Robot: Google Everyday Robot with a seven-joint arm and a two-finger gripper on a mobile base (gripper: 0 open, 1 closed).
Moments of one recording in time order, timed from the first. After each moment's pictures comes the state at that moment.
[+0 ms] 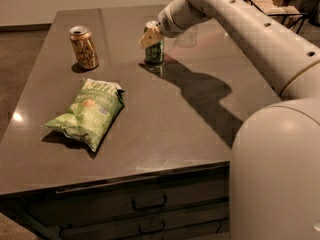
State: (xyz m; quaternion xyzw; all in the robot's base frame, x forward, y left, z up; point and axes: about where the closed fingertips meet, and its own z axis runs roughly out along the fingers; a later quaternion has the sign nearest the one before) arm 0.793 -0.009 0.905 -0.37 0.83 0.15 0.39
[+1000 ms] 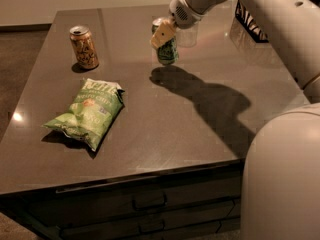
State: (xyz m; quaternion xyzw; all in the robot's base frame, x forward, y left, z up) arm 0.730 -0.040 0.942 -0.45 0.82 0.13 0.33
